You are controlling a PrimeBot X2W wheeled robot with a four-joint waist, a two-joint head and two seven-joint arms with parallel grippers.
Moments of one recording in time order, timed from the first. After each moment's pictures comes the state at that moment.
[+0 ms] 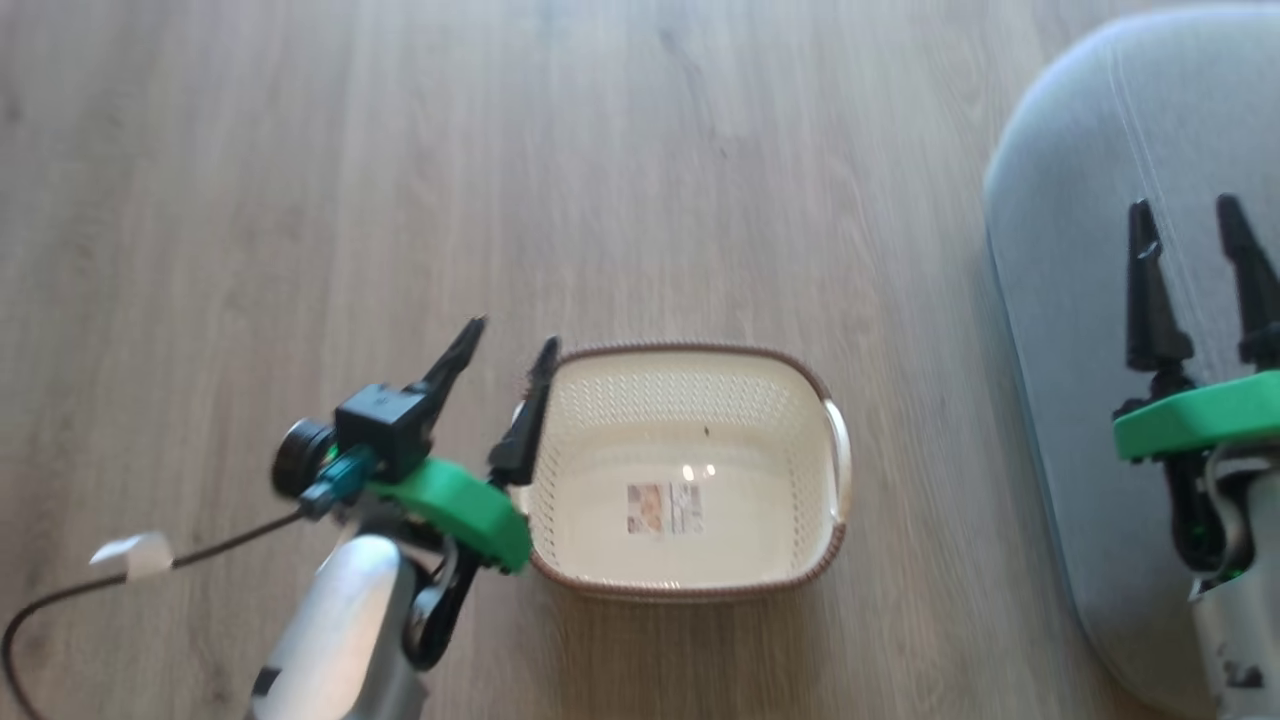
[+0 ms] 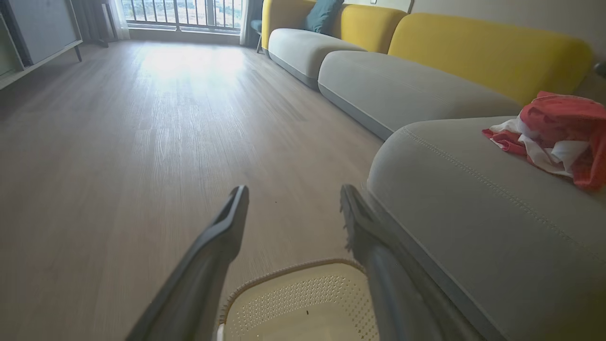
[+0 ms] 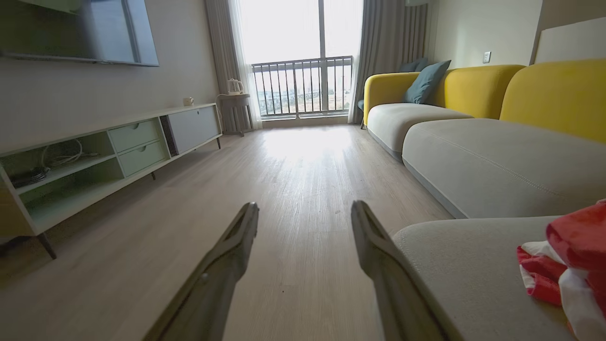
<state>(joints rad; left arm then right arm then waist) -0.31 0.05 -0.32 0.34 -0.27 -0.10 -0.25 -0.30 -0.27 -0.05 0.24 0.36 0.13 -0.26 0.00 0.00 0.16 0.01</state>
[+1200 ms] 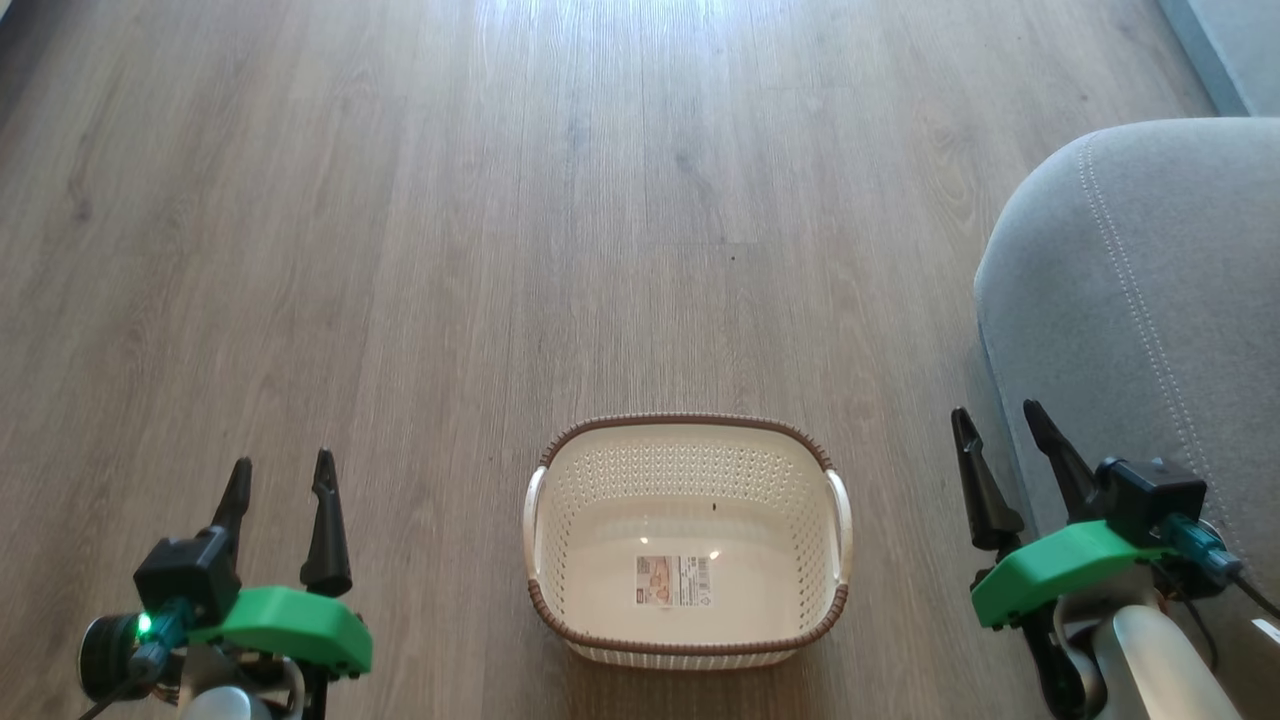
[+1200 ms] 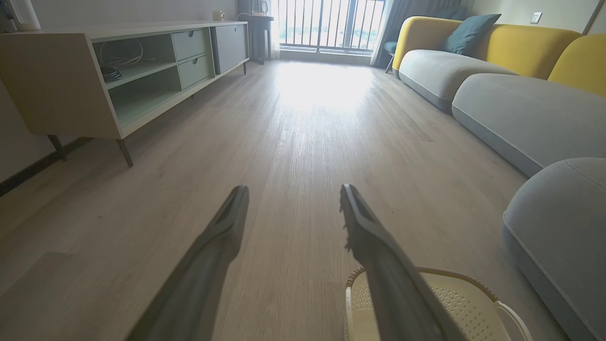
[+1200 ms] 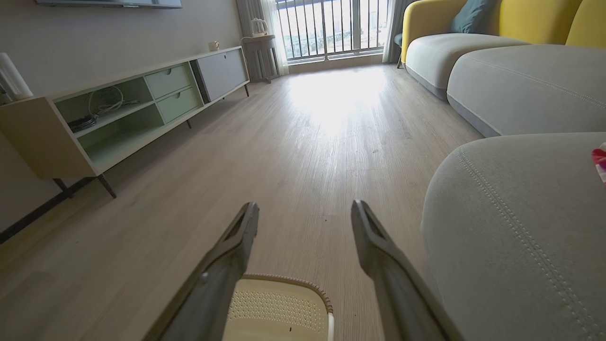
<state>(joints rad) -0.01 0.05 0.05 0.21 -0.15 -0.01 -0.25 -0.13 -0.14 0.07 0.38 0.29 0.13 -0.26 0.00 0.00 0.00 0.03</state>
